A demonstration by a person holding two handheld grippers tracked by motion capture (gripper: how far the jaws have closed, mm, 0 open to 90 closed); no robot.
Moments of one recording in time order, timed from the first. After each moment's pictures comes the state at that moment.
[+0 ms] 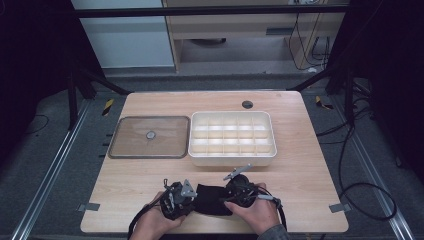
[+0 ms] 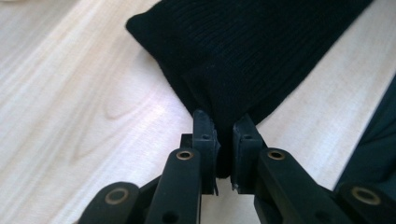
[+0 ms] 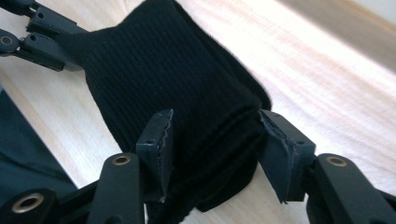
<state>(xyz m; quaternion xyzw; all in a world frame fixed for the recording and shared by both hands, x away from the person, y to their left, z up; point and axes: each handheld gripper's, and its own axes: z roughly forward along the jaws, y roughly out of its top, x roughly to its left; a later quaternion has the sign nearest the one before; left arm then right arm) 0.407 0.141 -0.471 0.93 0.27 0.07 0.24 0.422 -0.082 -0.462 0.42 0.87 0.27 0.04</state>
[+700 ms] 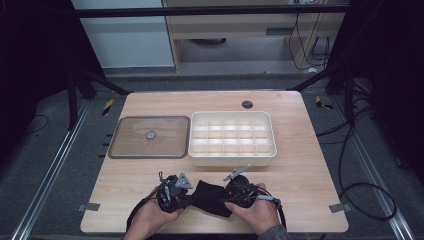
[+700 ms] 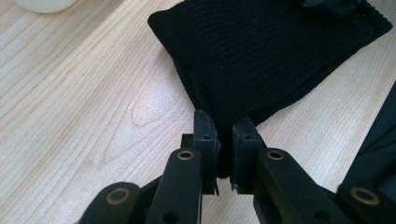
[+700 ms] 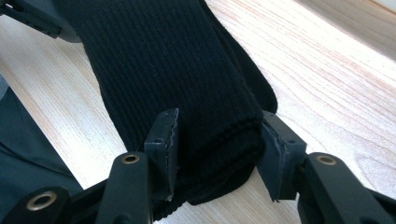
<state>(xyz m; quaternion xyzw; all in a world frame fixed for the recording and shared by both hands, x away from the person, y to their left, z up) 0.417 0.149 -0.460 0.92 0.29 0.05 0.26 0.421 -0.082 -0.467 0.41 0.87 0.28 0.02</state>
